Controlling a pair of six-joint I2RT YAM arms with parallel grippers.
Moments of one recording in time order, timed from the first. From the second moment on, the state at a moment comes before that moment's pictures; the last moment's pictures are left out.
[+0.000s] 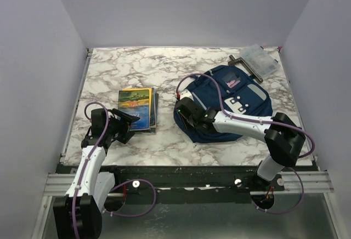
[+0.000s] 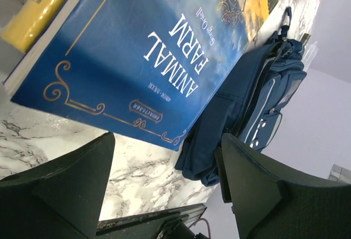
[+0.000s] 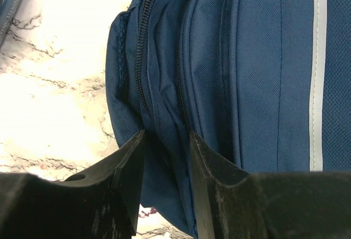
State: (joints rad) left arm 0.06 0.82 0.41 -0.37 0.39 -1.14; right arm 0.97 1.66 1.08 -0.35 0.38 0.31
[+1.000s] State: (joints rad) left arm 0.06 0.88 0.33 -0.27 0.29 -1.31; right arm 0.95 1.52 1.17 -0.52 0.34 0.24
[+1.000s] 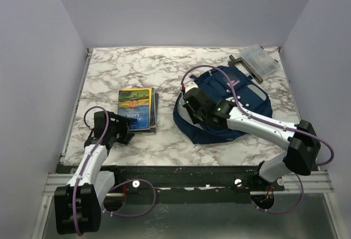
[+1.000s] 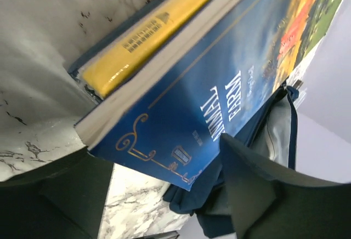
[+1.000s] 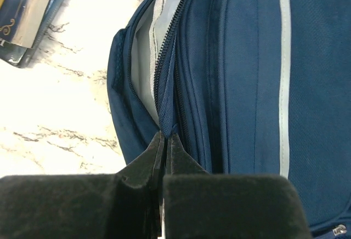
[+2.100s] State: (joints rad) left arm 0.07 0.66 0.22 -0.29 0.27 -1.17; right arm 0.95 1.34 1.26 -0.64 0.46 0.23
